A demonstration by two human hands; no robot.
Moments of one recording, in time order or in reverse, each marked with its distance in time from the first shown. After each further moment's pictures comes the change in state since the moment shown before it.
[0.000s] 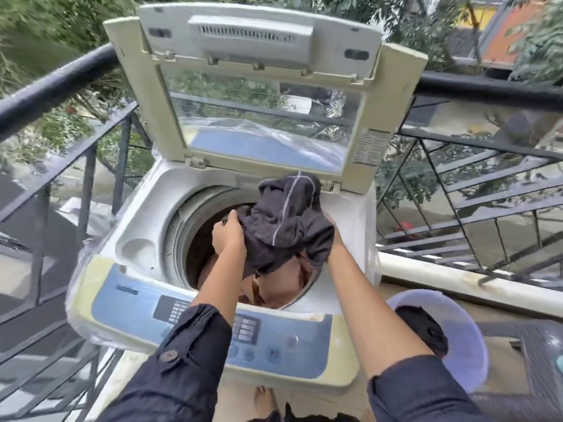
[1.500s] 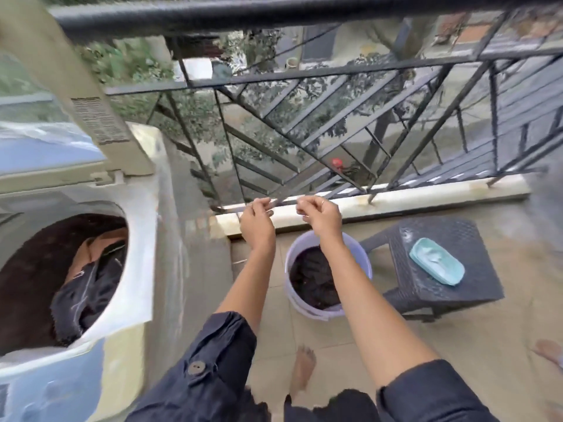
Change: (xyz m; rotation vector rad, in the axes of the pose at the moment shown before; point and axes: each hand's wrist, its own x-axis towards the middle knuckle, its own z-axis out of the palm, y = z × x) left_hand -0.277 -0.119 0.331 -0.065 -0.475 0.285; right_hand -0.027 0.067 -0.366 0.057 0.483 -0.105
